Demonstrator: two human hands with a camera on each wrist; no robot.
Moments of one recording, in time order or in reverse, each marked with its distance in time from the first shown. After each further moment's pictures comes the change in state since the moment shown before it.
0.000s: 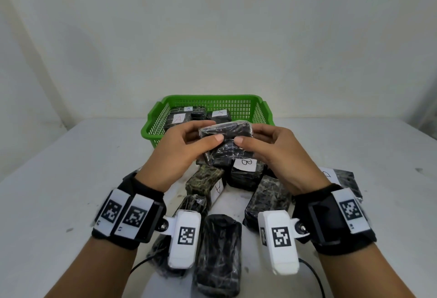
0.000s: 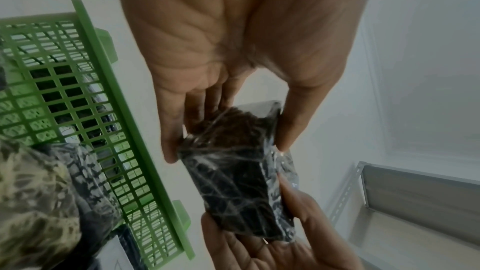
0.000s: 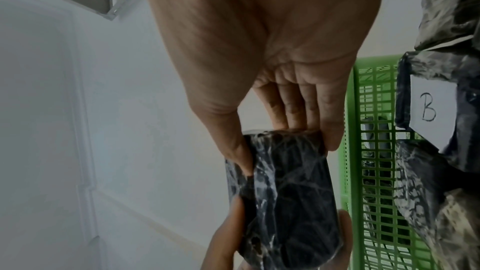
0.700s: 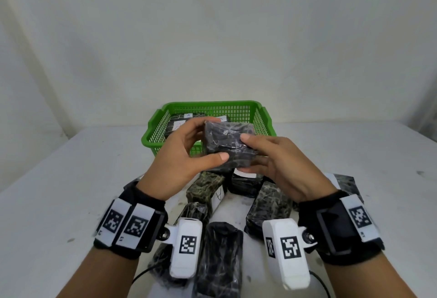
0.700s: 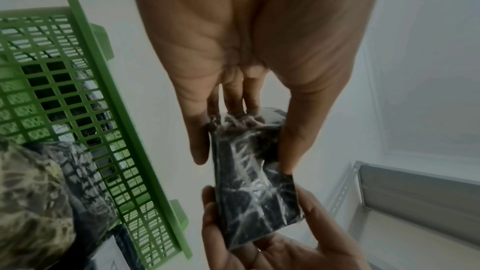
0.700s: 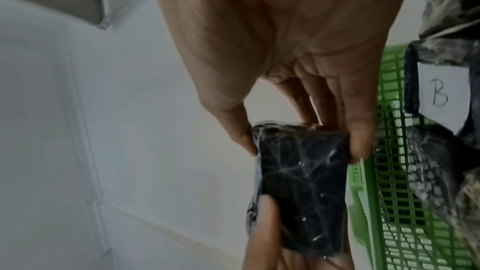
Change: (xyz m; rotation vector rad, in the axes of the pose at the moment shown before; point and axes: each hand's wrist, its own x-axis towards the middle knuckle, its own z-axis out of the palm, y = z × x) left_hand -0.003 0.003 -0.002 0.074 -0.057 0.159; right_hand -0.004 -0.008 0.000 0.109 -0.069 0.090
